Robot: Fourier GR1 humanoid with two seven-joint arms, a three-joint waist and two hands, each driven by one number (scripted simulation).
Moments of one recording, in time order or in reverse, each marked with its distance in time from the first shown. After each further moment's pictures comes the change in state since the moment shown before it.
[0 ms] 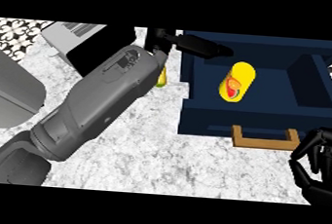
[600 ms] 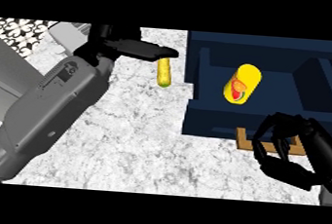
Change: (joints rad) left arm 0.272 0.218 0.070 -0.346 0.000 -0.047 0.078; right arm -0.067 0.048 0.165 0.135 0.396 -0.145 -0.035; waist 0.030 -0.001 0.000
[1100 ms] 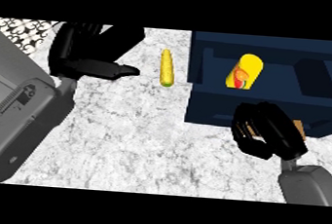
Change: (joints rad) left arm 0.235 0.133 0.051 -0.209 0.016 -0.063 -0.002; right arm -0.151 -0.029 0.165 0.346 0.384 -0.146 -0.100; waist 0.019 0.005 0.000
